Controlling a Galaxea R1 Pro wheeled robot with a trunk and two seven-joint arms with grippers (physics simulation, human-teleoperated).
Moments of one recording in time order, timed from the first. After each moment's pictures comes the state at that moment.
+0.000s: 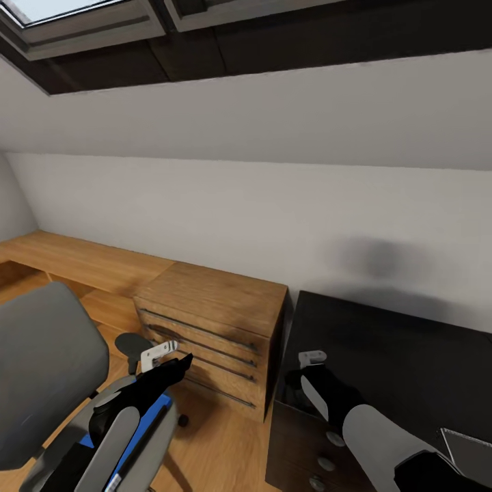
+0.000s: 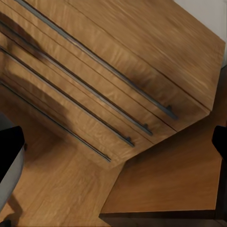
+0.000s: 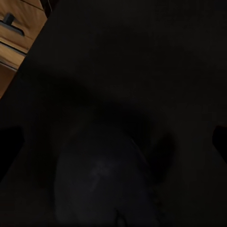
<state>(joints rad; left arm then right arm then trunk) -0.22 0.11 -0.23 -1.62 0.76 0.54 0.47 -0.77 0.06 0.34 -0.39 -0.27 0.45 -0.21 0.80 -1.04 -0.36</state>
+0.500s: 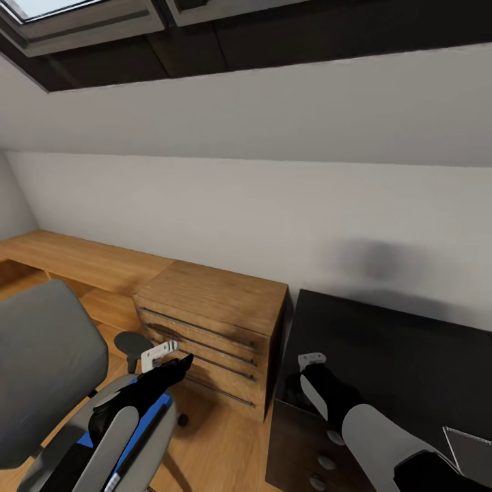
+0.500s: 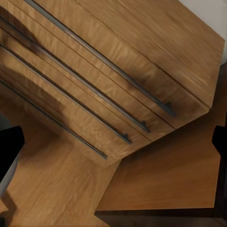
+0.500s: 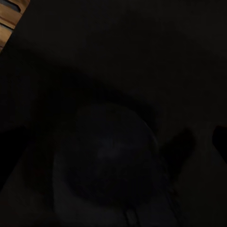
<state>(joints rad) -0.22 0.11 -0.23 -1.61 0.79 0.54 0.47 -0.77 0.07 0.34 -0.40 -0.27 0.52 -0.20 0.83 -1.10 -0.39</state>
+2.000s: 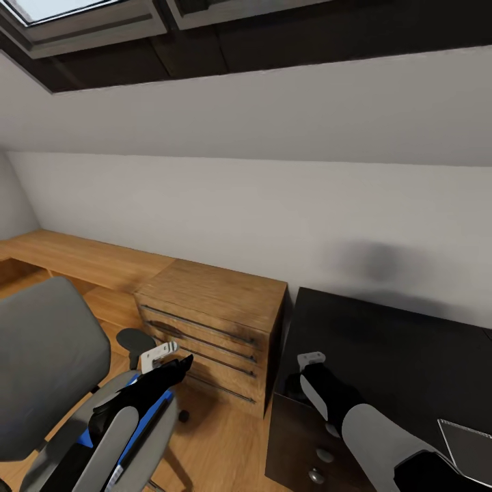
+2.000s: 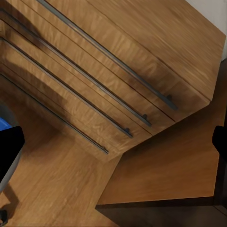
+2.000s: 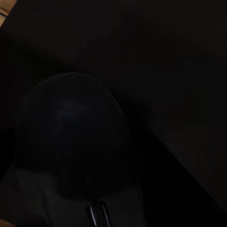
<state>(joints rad) -0.22 0.11 -0.23 -1.61 0.80 0.54 0.47 -0.77 0.07 0.35 -0.40 -0.24 0.52 -0.20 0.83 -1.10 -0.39</state>
